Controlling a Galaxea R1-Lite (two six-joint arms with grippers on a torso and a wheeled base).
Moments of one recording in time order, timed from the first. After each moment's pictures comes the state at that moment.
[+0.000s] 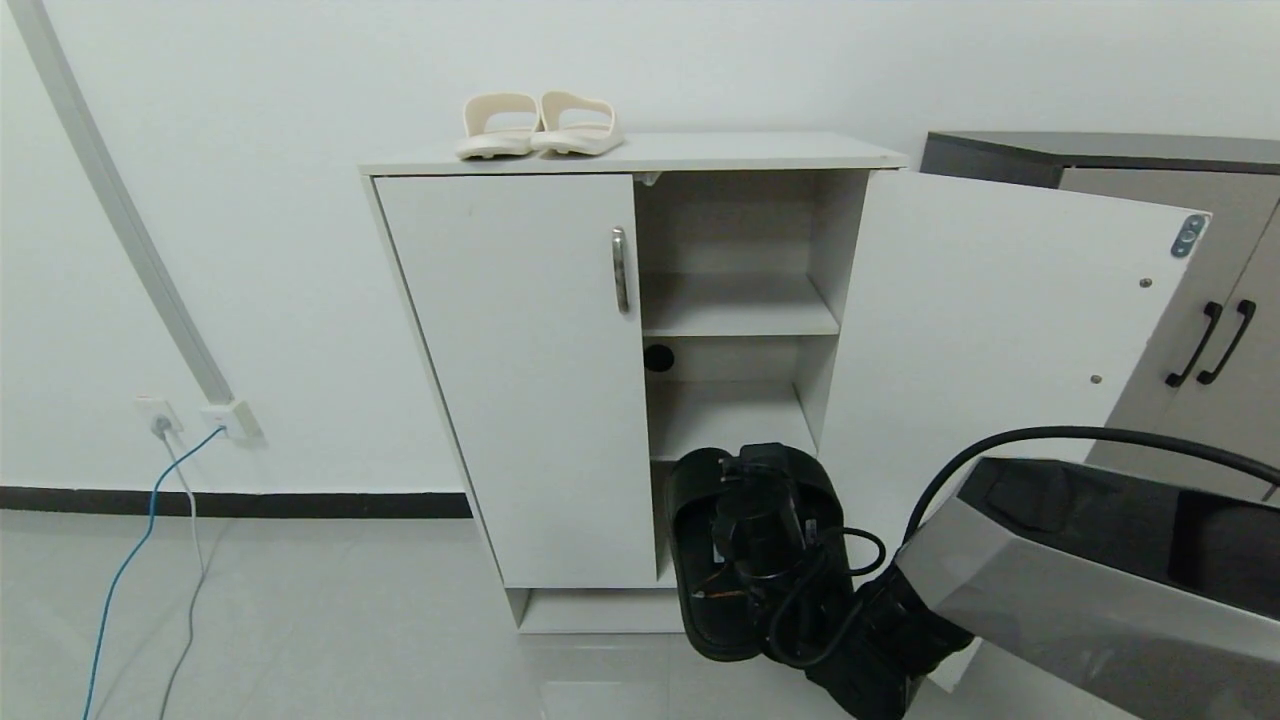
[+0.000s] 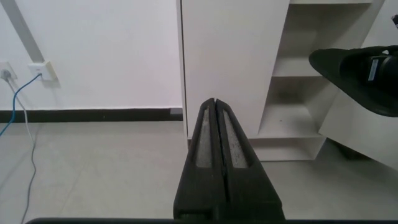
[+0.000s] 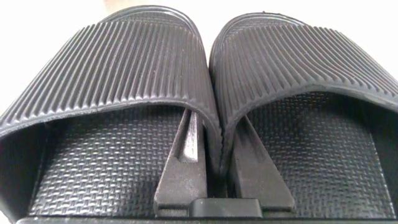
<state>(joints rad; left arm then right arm) 0.00 0.00 0.00 0.00 0.03 0.01 0.82 2.35 -1.09 -0.92 -0.75 0.24</state>
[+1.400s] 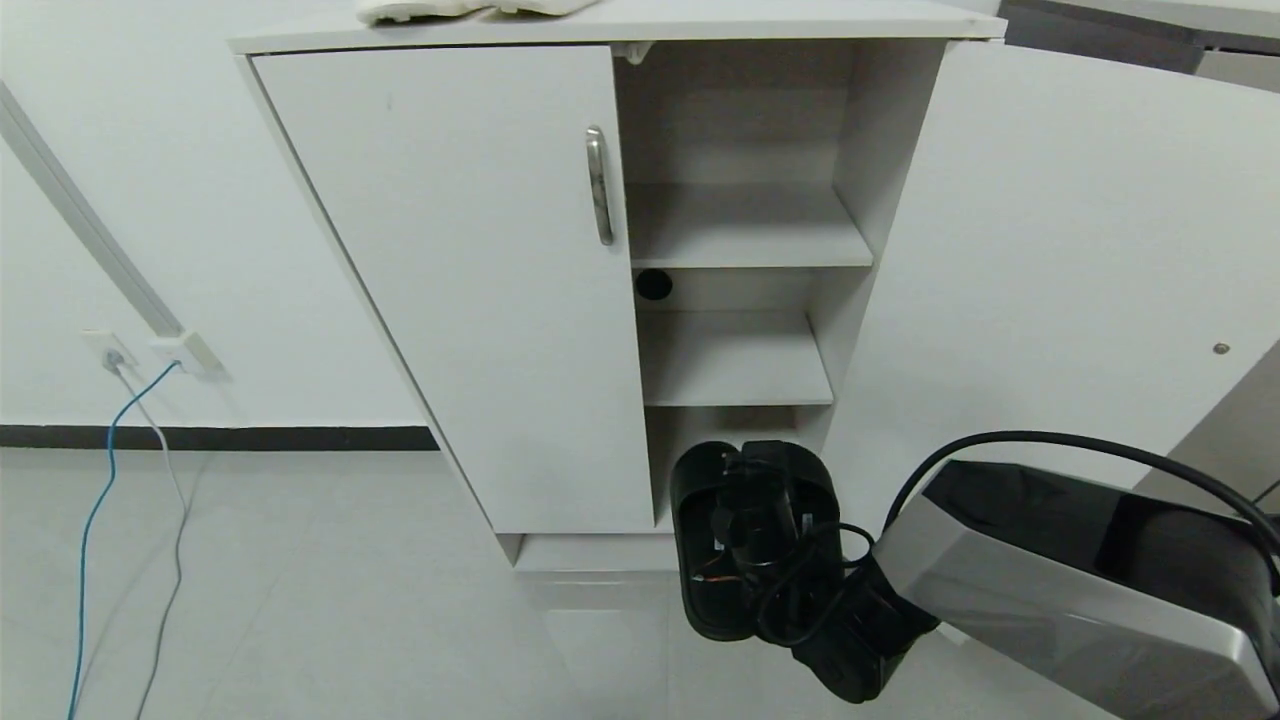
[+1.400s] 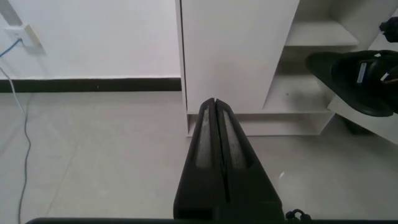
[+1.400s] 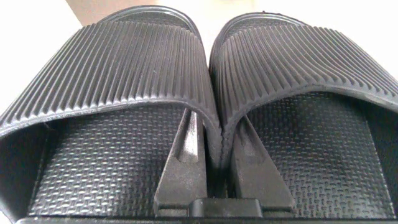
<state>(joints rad) 0.00 0.00 0.00 0.00 0.03 0.01 0.78 2.43 -1.18 -0.96 -0.76 0.23</state>
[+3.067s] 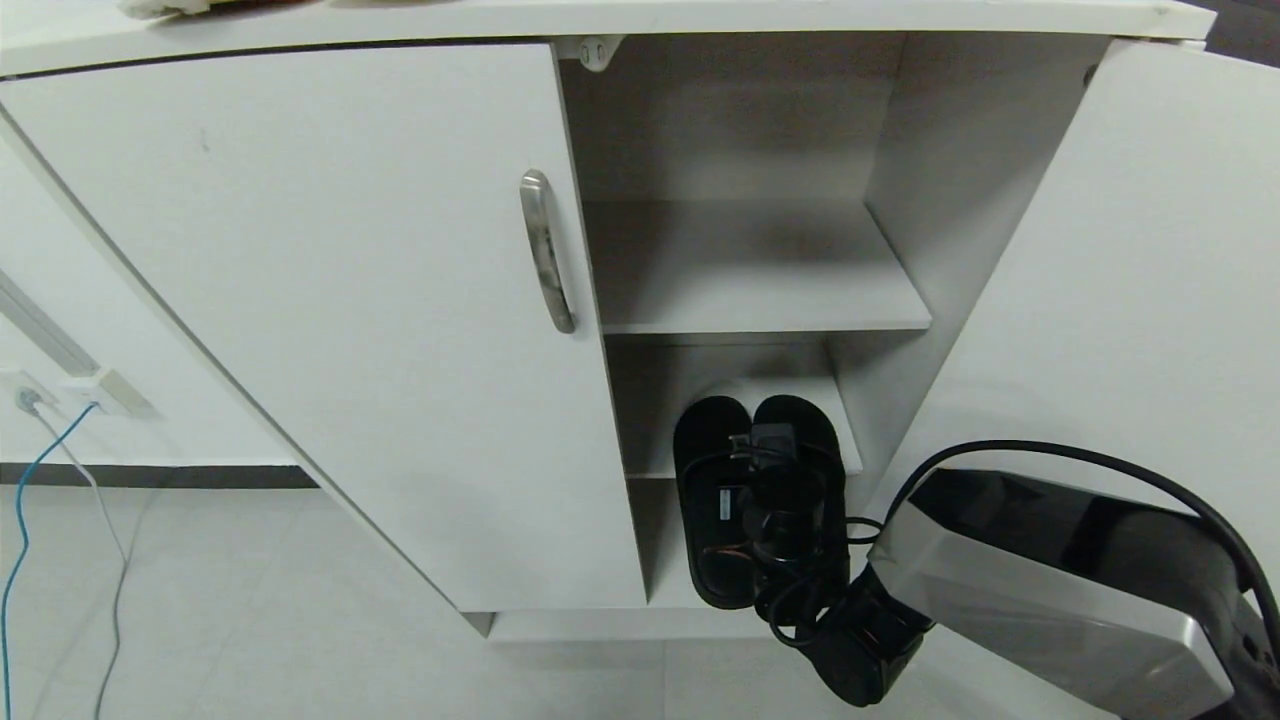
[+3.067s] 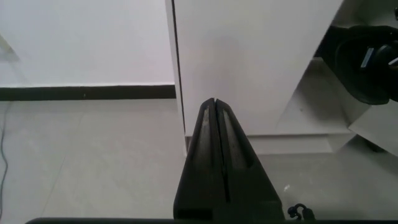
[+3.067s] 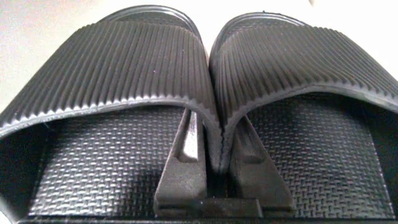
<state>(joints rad) 0.00 0.00 0.00 0.00 0.03 0.01 0.75 2.47 -1.16 -1.31 -0.75 0.01</state>
